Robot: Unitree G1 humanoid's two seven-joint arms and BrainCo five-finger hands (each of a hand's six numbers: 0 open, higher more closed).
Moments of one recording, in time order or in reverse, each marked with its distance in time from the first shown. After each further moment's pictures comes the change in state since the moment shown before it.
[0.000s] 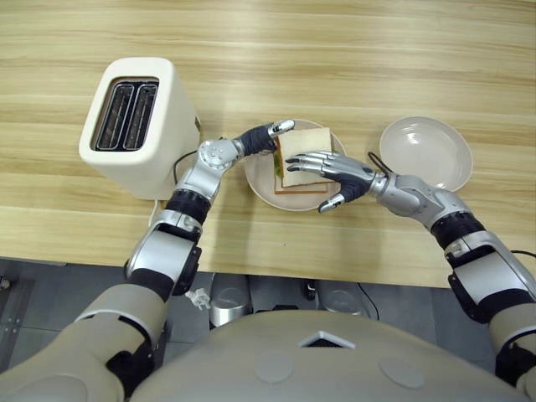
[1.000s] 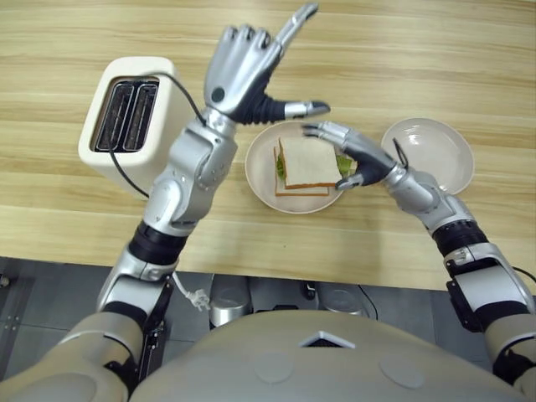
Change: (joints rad) left arm 0.314 0.165 -0.050 -1.123 0.581 0.114 0.584; right arm 0.081 0.044 -0.241 -0.156 0.244 -0.057 -0.011
